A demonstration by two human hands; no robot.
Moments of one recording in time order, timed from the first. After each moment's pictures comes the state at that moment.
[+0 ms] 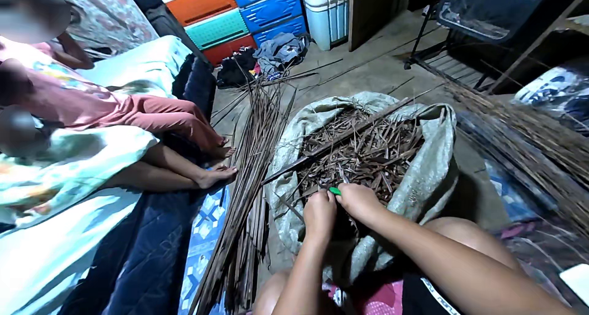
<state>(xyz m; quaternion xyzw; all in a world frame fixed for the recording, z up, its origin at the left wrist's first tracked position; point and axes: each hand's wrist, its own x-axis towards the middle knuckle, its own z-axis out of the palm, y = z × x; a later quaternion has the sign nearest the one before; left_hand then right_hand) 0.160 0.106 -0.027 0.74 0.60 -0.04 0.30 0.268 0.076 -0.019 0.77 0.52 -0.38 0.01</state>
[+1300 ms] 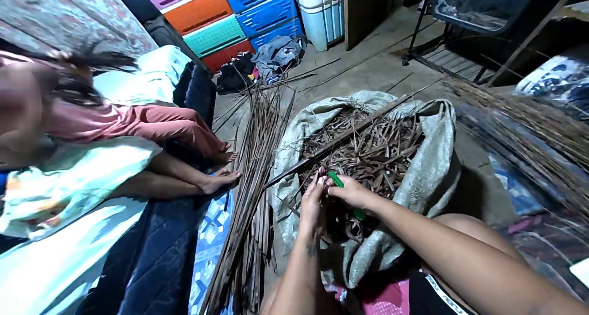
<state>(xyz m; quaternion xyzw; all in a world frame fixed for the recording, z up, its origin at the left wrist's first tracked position) 0.148 0.120 -0.042 0.39 0.44 0.34 0.73 0.281 0.082 -0.040 0.60 0.39 -0.58 -0.38</state>
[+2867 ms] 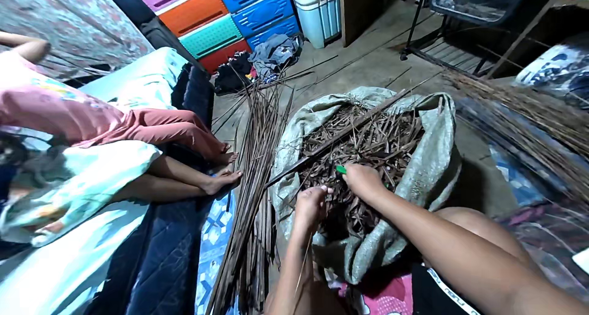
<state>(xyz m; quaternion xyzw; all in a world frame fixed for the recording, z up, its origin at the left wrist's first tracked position) 0.126 0.128 -0.031 0.49 0.50 0.21 0.68 0.290 0.097 -0.025 0.81 0.48 -0.33 -0.05</state>
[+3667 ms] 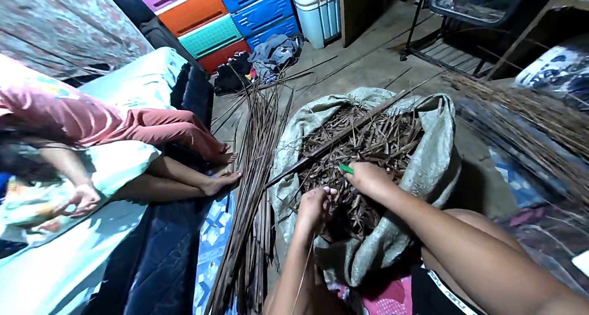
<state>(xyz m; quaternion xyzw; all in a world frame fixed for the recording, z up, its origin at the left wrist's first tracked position) 0.133 0.124 -0.026 0.49 0.50 0.18 0.69 0.307 0.088 -0.002 0.80 0.47 -0.38 -0.05</state>
